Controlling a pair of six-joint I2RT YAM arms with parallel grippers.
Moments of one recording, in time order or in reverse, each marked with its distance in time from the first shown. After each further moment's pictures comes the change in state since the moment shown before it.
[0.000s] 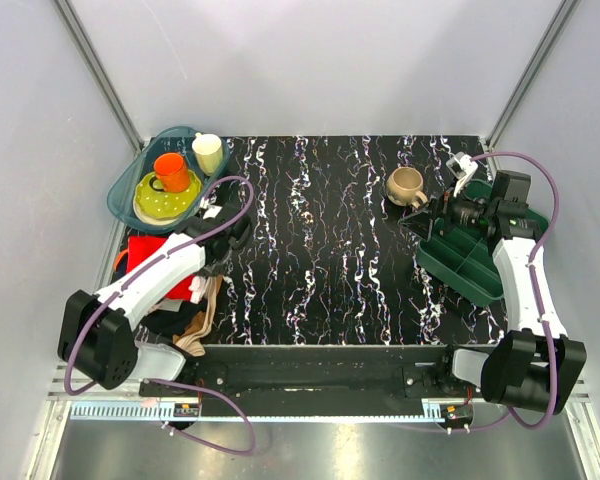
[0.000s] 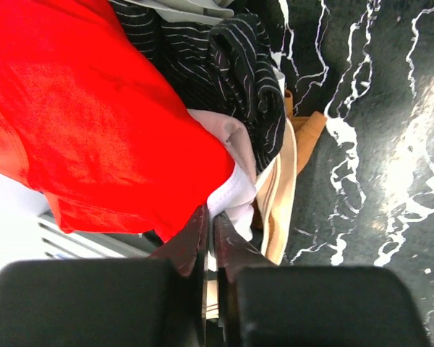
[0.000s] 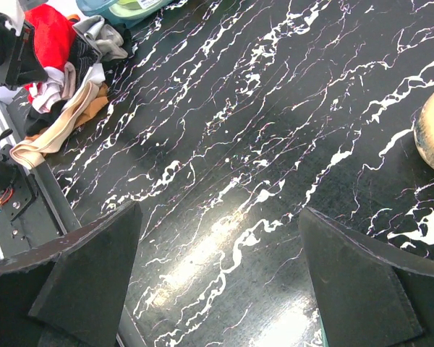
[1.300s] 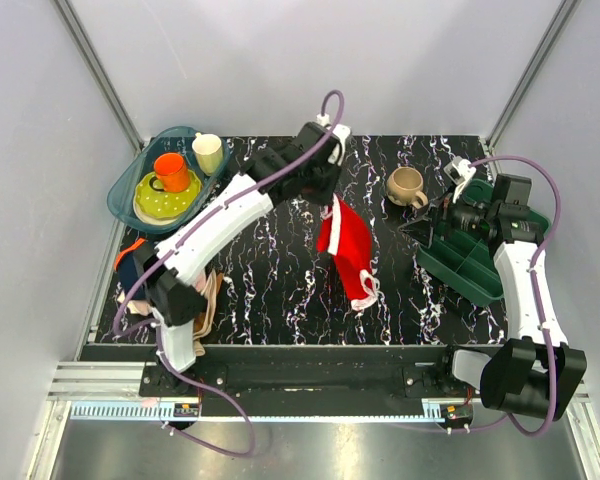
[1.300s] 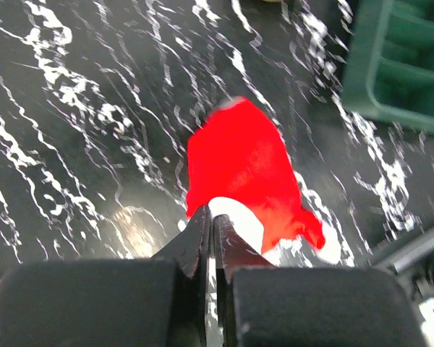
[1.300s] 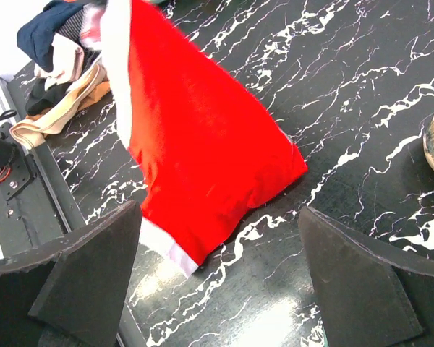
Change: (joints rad) left arm -0.345 0.508 1.086 0.029 0.479 0.153; right arm 0.000 -0.032 0.000 -0.071 -0.034 -0.101
